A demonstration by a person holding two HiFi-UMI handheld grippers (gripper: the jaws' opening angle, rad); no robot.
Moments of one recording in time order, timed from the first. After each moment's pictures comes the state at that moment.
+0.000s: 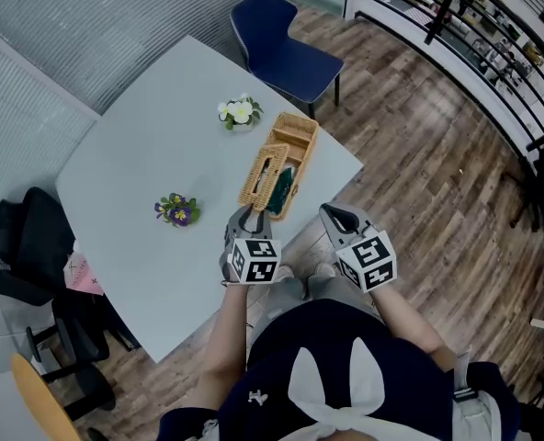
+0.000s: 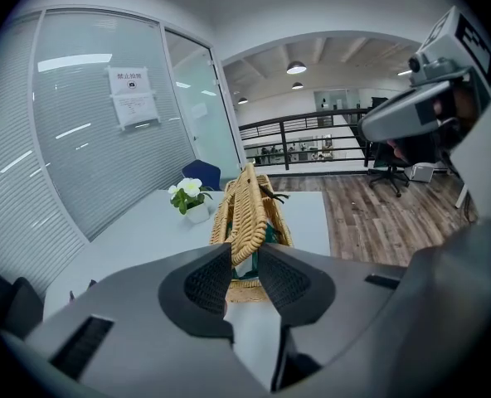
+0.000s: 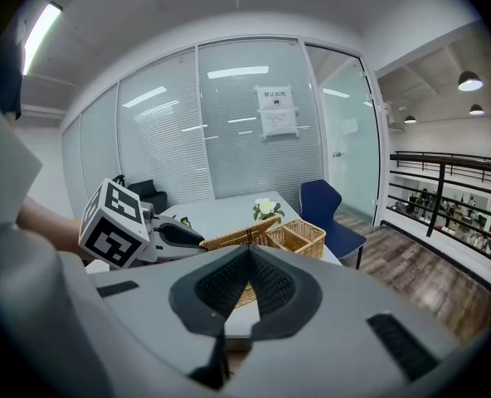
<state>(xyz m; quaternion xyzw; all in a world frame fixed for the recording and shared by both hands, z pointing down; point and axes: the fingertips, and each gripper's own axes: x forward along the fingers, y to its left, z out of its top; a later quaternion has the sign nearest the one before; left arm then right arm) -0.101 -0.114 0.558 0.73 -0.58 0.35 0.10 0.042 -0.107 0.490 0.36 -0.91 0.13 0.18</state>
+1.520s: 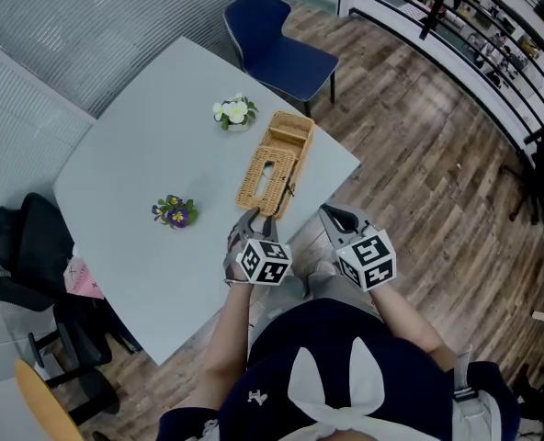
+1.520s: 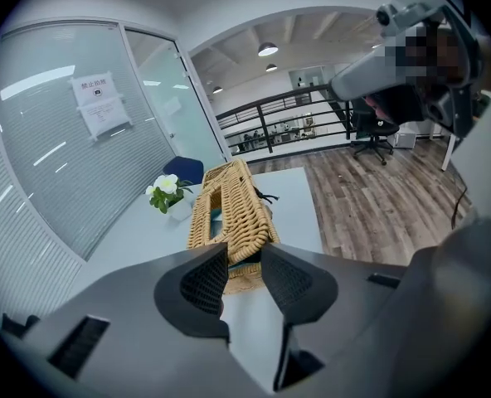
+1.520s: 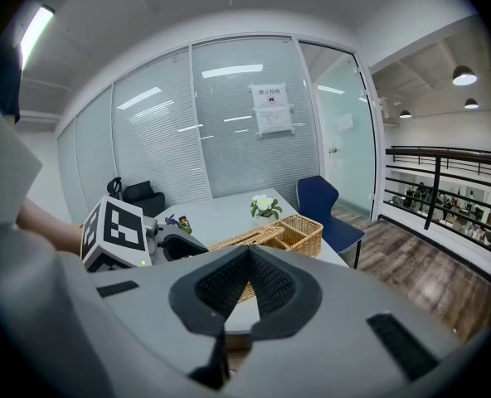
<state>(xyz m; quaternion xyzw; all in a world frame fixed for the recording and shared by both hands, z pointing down) -0.078 -0.106 0.591 0.73 -0.52 0.43 0.06 0.049 -0.104 0.498 0.37 -0.90 0.14 0.18</state>
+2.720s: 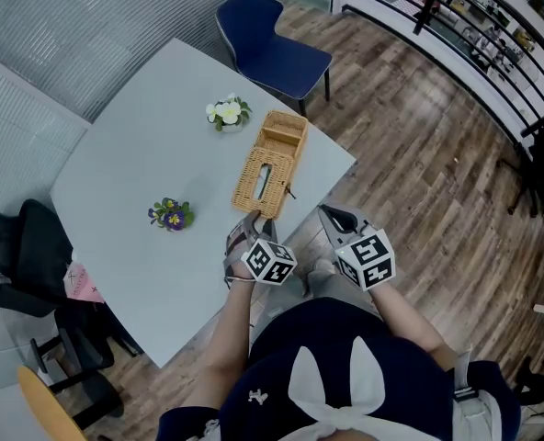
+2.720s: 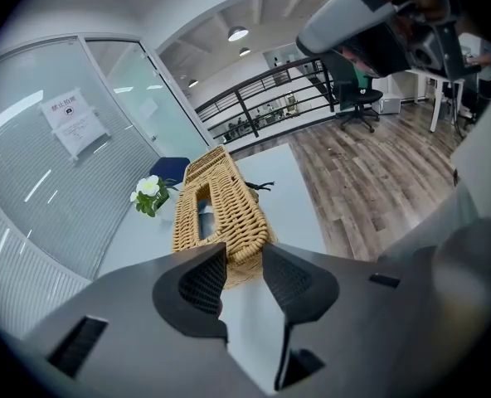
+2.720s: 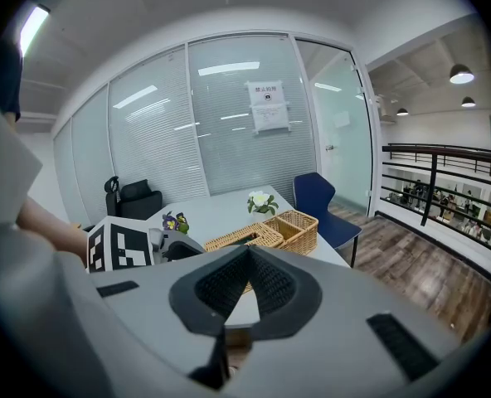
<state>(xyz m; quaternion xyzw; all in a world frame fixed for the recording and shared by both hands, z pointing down) -0.071 -0.102 0.620 0.72 -0.48 0.51 0.02 0.057 -0.102 0.504 0.37 -0.90 0.15 0.19</state>
